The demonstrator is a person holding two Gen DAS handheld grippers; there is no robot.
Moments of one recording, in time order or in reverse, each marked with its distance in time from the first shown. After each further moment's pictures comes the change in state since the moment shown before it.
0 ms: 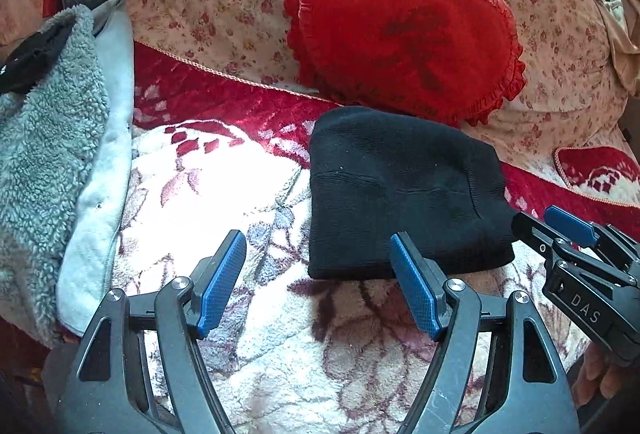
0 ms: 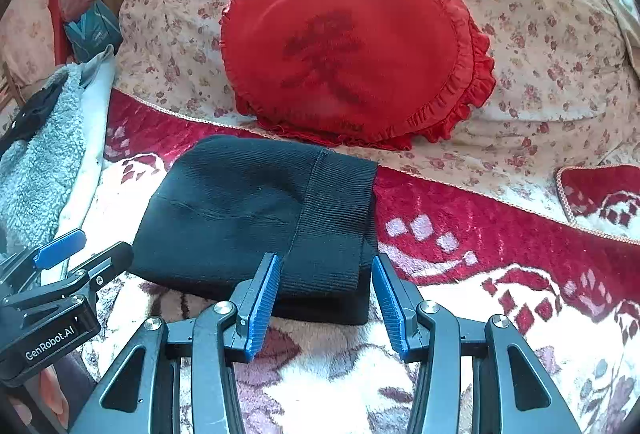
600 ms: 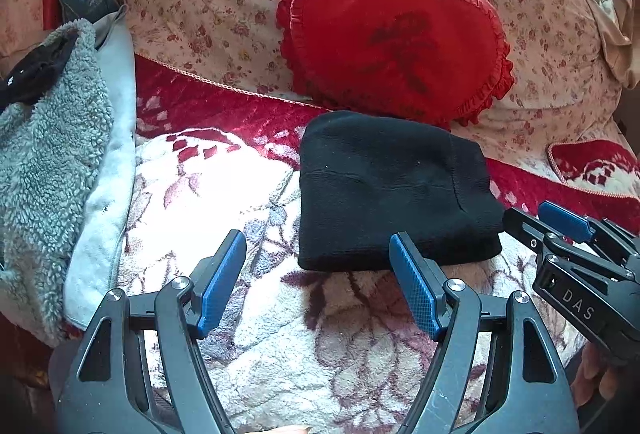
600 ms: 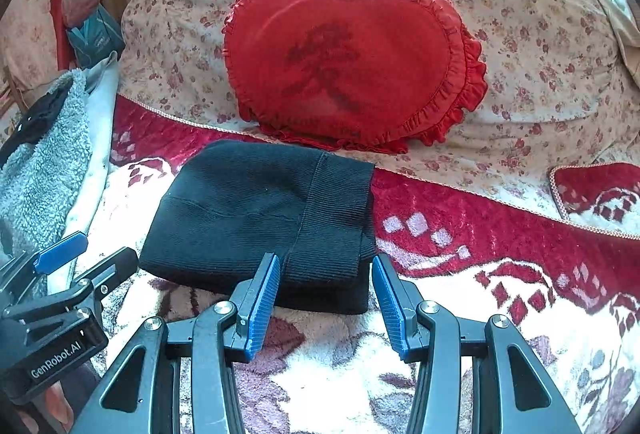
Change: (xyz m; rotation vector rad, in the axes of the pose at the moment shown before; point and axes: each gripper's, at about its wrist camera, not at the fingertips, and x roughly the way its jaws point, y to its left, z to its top) left arm -0.015 -0.010 -0.007 0.033 -0.026 0.003; right arm -0.015 0.002 -0.006 0.011 -0.020 -0.001
